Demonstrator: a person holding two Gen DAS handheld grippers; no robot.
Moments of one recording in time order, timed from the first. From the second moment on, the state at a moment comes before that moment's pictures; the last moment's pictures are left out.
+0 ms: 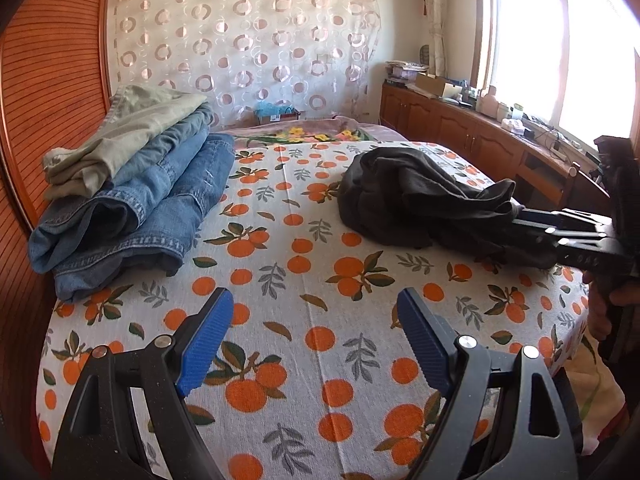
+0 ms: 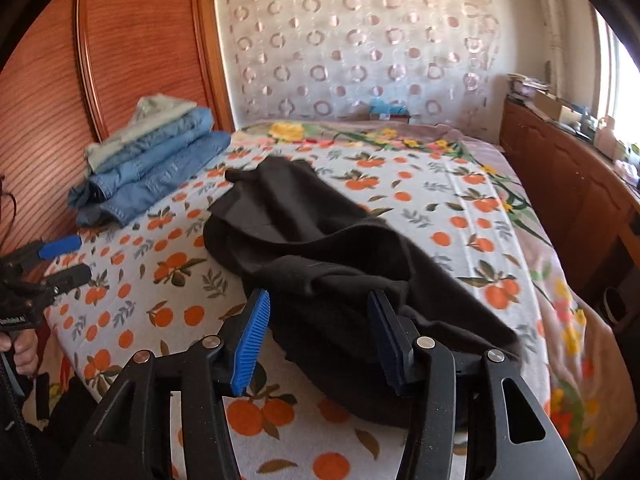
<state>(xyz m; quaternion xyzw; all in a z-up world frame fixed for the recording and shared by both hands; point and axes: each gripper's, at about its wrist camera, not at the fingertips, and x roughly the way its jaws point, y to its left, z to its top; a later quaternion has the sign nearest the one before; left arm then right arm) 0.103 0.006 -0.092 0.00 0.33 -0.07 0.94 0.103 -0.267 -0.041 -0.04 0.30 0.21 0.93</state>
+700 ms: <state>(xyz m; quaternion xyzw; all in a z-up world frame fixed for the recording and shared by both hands) 0.177 -0.062 -0.094 0.07 0.36 -0.15 0.92 0.128 -0.381 0.013 0.00 0.24 0.13 0.96</state>
